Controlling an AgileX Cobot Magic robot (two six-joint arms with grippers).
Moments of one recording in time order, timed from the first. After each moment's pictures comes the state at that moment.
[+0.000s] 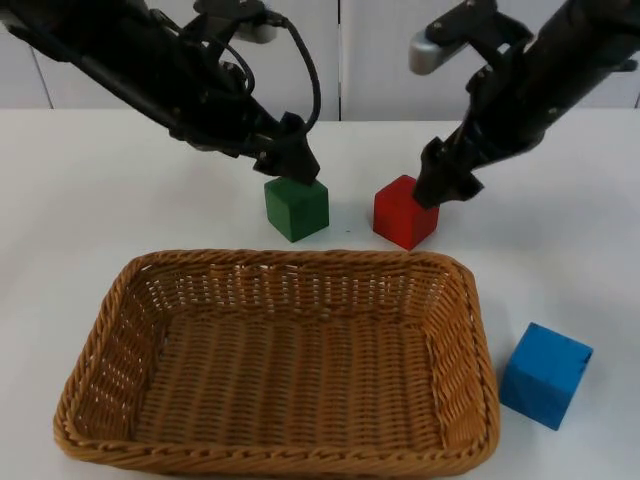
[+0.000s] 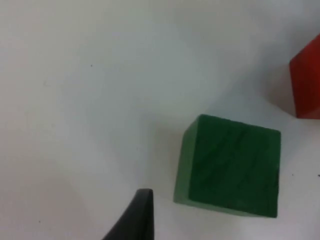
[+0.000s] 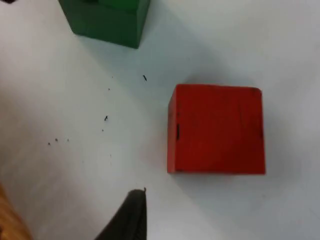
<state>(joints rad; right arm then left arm) 0.40 2.14 -1.55 0.29 0.53 -0.73 -0.24 2.19 -1.52 -0.81 0.56 1.06</state>
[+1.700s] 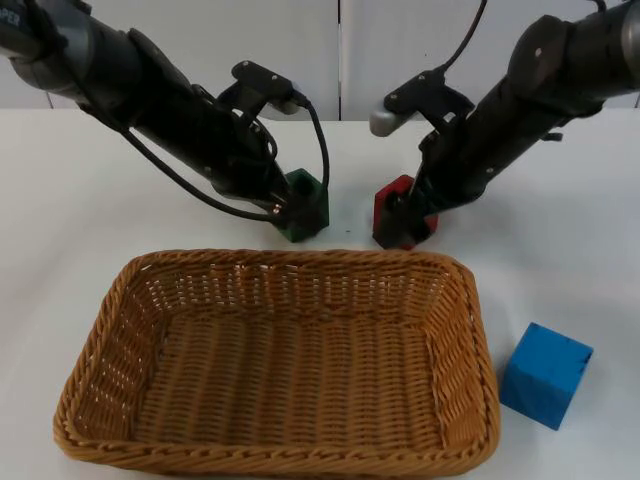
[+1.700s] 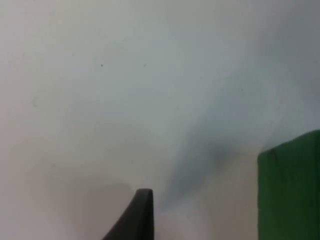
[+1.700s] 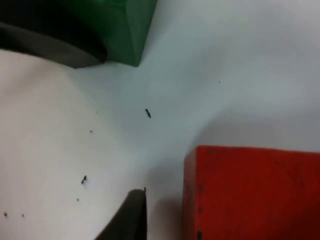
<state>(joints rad) 0.40 2.43 -1.78 0.45 0.52 -0.86 -0.24 2.45 -1.71 -0.84 0.50 1.23</state>
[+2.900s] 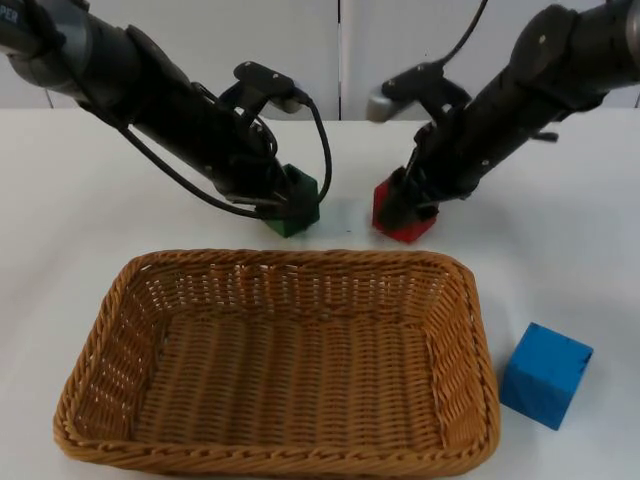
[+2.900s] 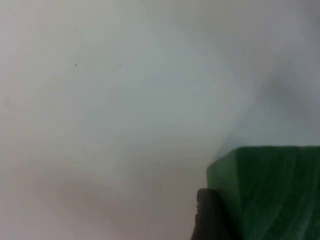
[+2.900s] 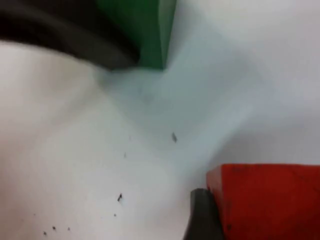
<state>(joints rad) 0.40 2.39 -1.78 0.54 0.56 -0.90 -0.24 2.44 -1.71 -0.85 0.56 1.22</state>
